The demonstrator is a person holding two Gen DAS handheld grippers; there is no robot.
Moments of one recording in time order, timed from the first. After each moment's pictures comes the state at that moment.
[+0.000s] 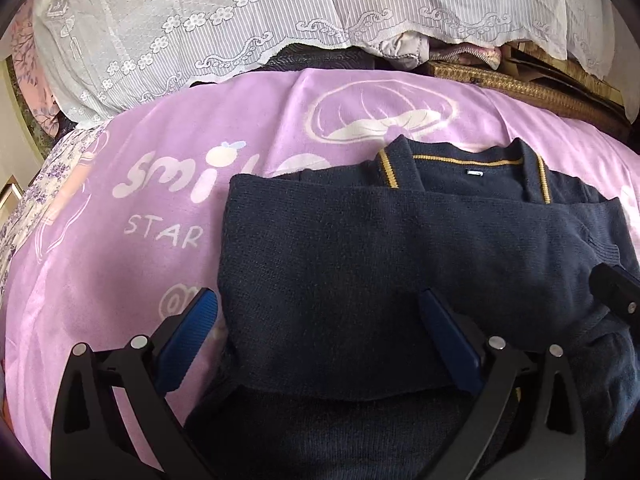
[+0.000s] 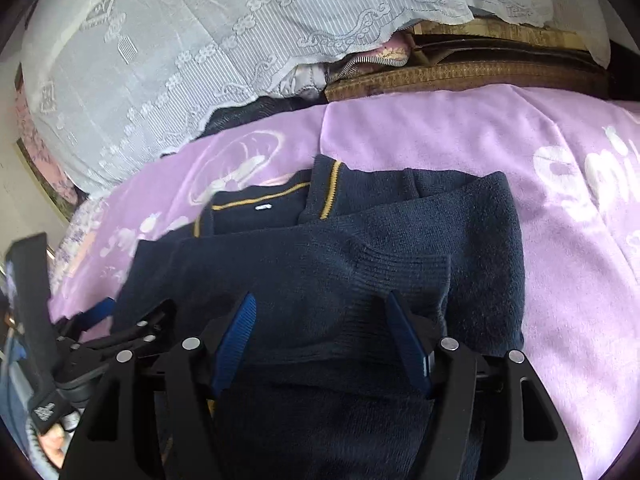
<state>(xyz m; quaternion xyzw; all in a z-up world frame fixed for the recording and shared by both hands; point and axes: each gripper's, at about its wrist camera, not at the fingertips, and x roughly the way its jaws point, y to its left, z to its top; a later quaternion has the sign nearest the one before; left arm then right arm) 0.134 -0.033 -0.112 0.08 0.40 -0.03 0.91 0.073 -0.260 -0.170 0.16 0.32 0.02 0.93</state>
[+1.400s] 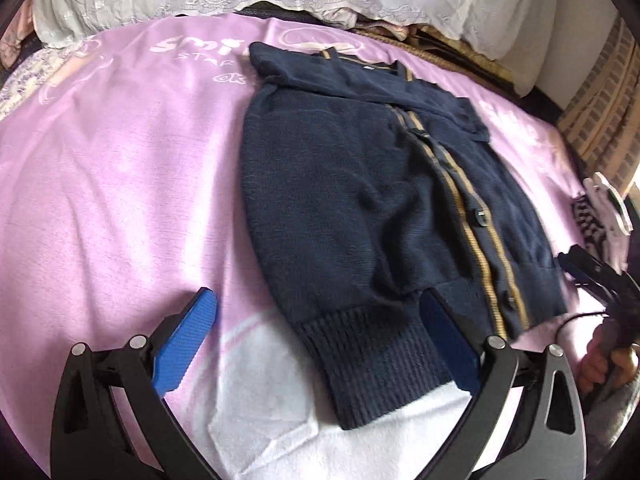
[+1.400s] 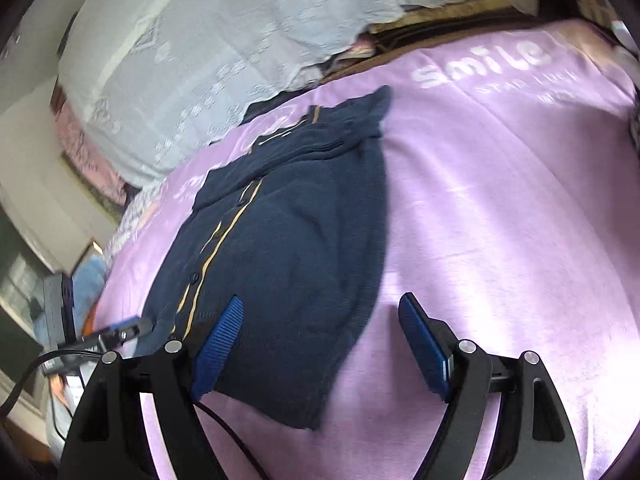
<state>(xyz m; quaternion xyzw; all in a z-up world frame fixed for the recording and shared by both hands) -0.087 0.079 -0.125 -0.03 0.46 -0.21 0.86 -0.179 -0.299 -0.212 0.23 0.30 0.07 0.93</state>
